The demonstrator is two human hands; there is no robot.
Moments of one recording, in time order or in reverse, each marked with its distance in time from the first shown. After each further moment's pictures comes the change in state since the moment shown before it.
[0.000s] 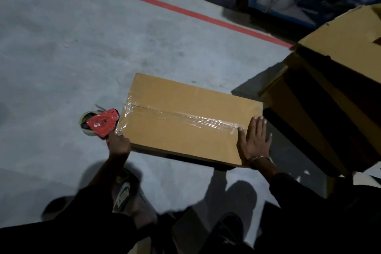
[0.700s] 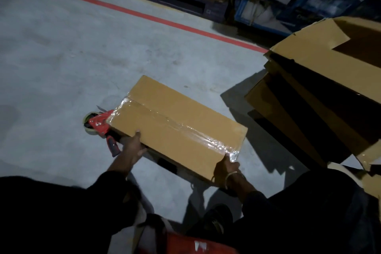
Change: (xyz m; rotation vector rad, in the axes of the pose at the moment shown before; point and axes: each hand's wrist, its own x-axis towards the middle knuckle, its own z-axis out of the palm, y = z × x) left_hand -0.089 0.036 0.022 -0.648 -0.216 -0.381; right_hand -0.120 -0.010 -0.002 0.498 -0.459 0.672
